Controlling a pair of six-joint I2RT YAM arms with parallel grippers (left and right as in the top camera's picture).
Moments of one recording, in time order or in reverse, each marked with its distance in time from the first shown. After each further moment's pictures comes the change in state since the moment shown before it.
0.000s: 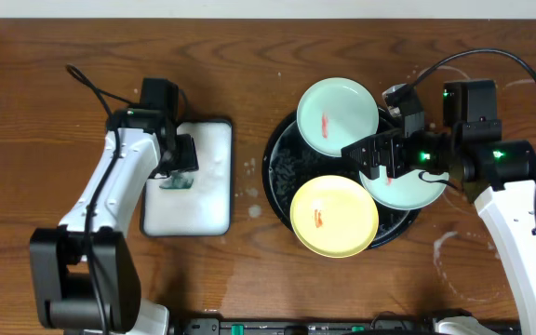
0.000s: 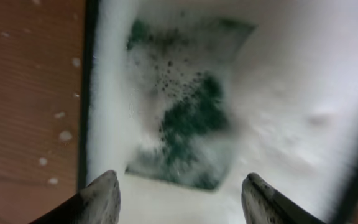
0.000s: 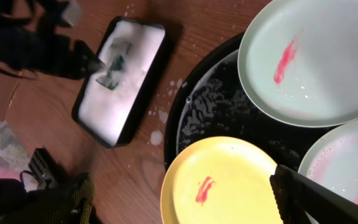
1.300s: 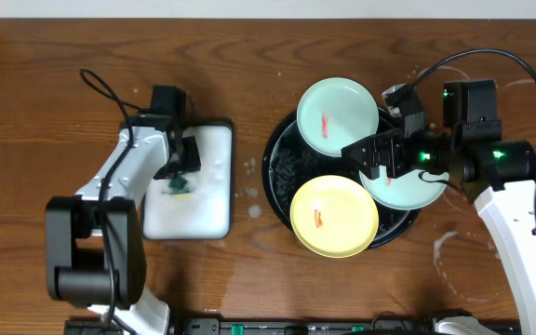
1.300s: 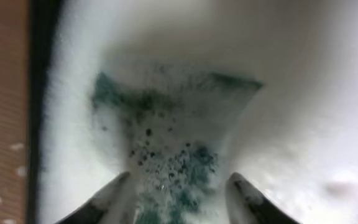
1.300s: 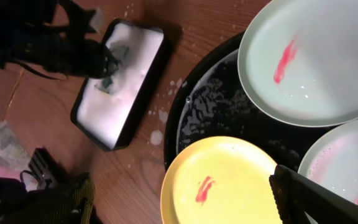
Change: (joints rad) left arm -0.002 0.110 -0.042 0.143 0.002 -0.051; right arm 0.000 0.000 0.000 -0.001 0.000 0.000
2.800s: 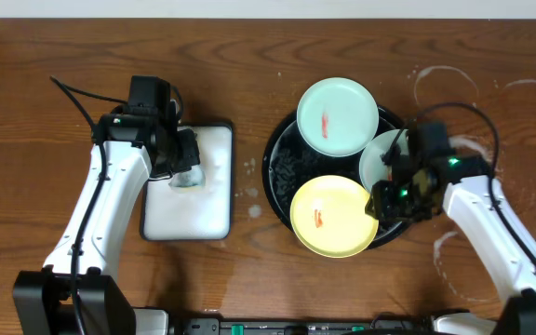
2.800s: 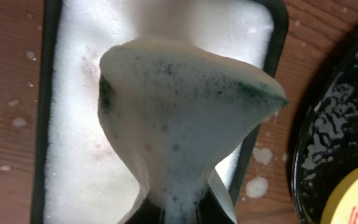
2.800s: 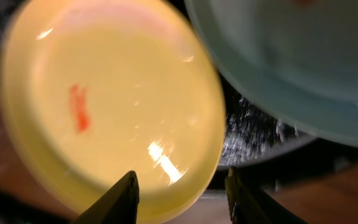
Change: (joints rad) left arm 0.000 -0.259 0.083 -0.217 0.200 0.006; right arm 0.030 0.118 -0.318 -0.052 0.352 0.195
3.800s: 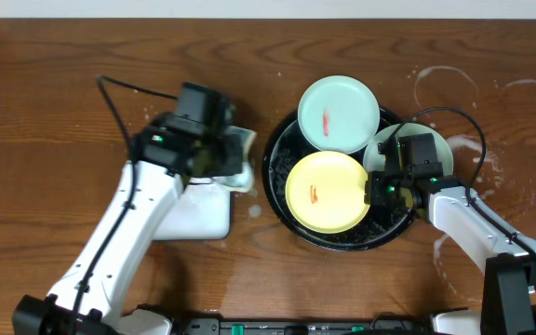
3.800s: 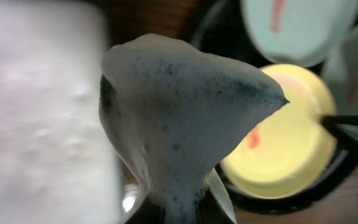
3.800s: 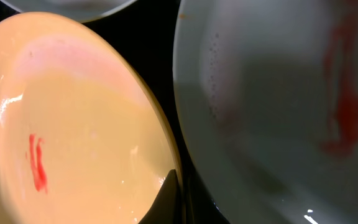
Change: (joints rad) left arm -0.278 -0.092 0.000 0.081 0.084 -0.087; right arm 0.001 0.093 -0.187 0.587 0.051 0.077
